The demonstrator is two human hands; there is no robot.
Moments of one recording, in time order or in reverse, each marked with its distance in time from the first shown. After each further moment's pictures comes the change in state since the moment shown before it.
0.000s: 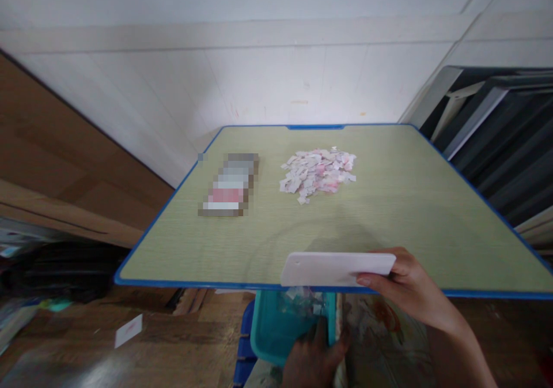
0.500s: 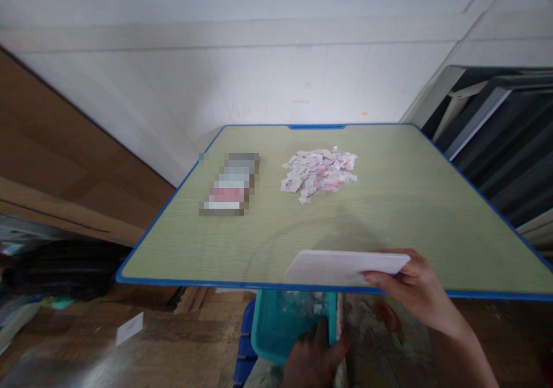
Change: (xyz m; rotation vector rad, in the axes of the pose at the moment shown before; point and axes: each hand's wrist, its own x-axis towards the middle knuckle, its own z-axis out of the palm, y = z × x) left_hand 0.000 0.000 -0.001 0.012 -0.026 0.016; right_hand -0.003 0.001 0.000 -0.032 0.165 -0.081
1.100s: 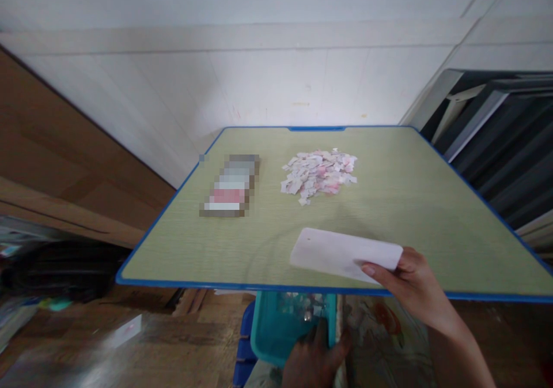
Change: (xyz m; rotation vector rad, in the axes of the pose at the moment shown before) left_hand 0.003 0.000 -0.003 0.015 -0.094 0.007; right_hand 0.000 0.006 0.001 -0.021 0.034 0.143
